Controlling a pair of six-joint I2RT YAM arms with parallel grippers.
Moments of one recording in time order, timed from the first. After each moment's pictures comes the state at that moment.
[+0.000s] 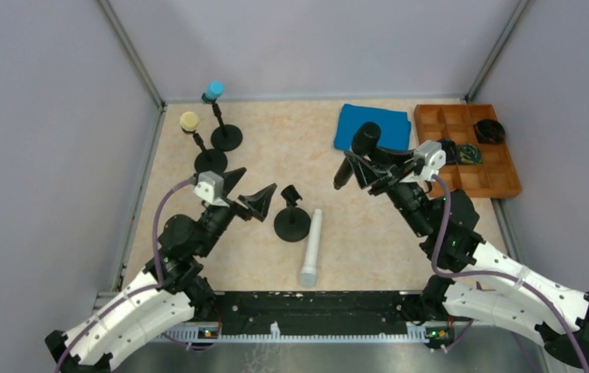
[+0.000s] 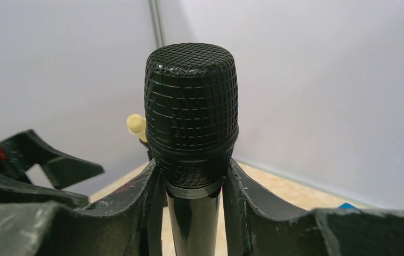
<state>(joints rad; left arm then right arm) -0.79 0.56 0.55 0.23 -0.17 -0.12 0.94 0.76 0.75 0.49 0.23 -0.01</state>
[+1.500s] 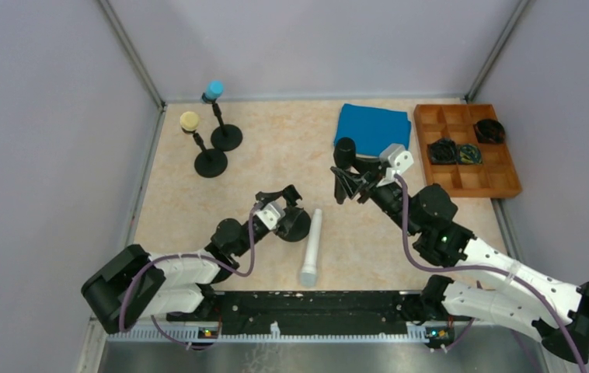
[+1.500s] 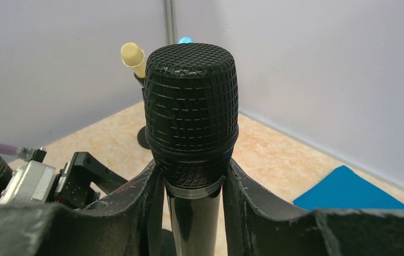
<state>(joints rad) -0.79 1.16 0.14 1.14 0.07 0.24 0.94 0.81 0.73 0.32 0.18 -0.07</state>
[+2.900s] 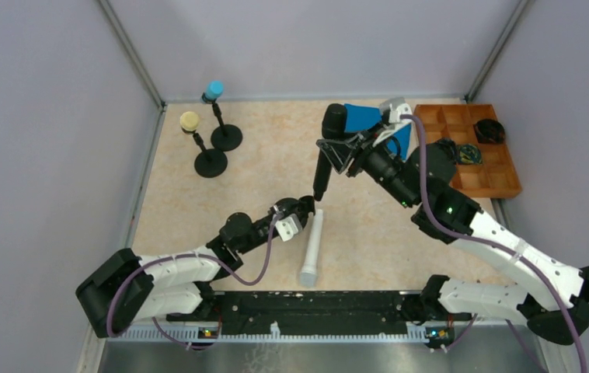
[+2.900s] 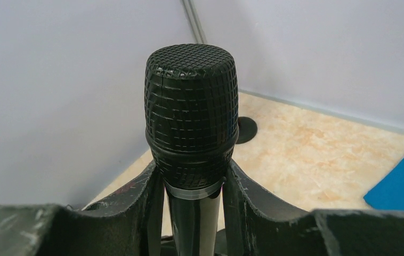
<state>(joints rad) -0.85 1.13 0.27 0.88 0.21 0.48 0.94 0.97 1.11 0.05 0.18 0.25</state>
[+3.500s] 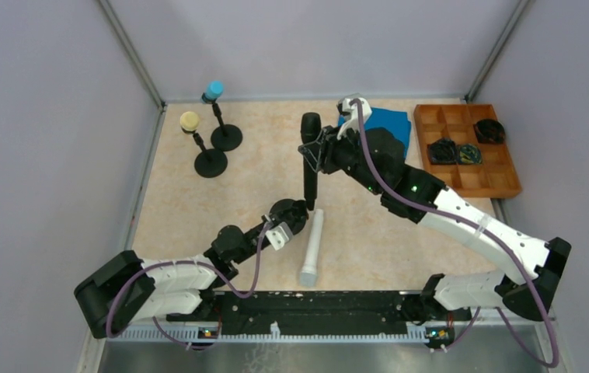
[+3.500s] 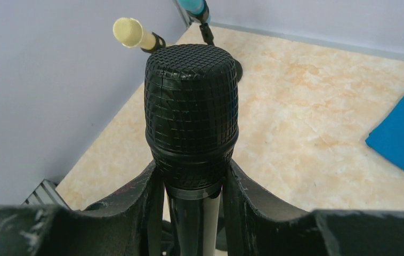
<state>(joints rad) -0.89 1.11 0.14 1.08 0.13 0.47 0.94 1.22 1.28 -0.19 0.24 0.35</state>
